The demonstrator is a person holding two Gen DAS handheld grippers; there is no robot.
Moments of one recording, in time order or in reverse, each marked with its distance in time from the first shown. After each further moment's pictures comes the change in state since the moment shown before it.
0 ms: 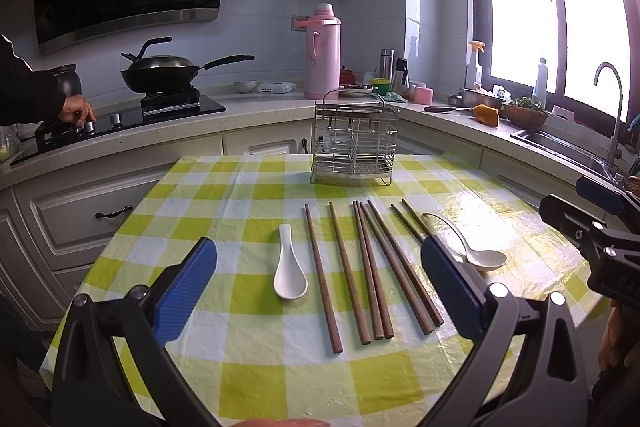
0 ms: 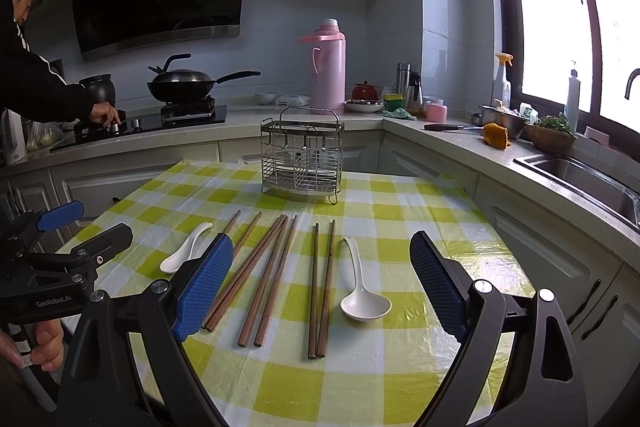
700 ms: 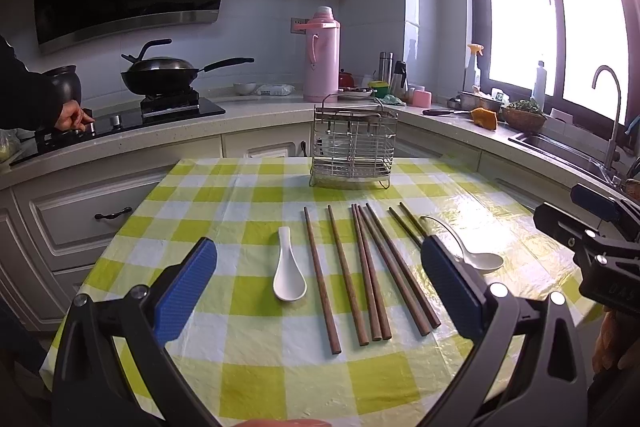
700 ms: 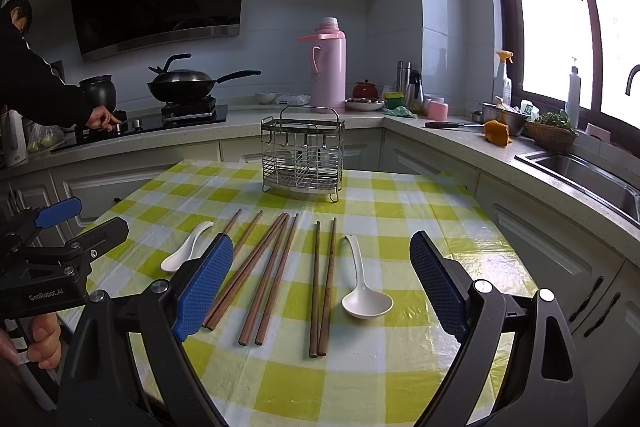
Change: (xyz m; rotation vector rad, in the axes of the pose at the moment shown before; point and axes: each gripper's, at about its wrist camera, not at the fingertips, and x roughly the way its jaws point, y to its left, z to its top) left arm -0.005 0.000 0.002 -0.009 -0.009 -0.009; right arm 0.001 -0.001 -0.002 0.010 0.004 0.005
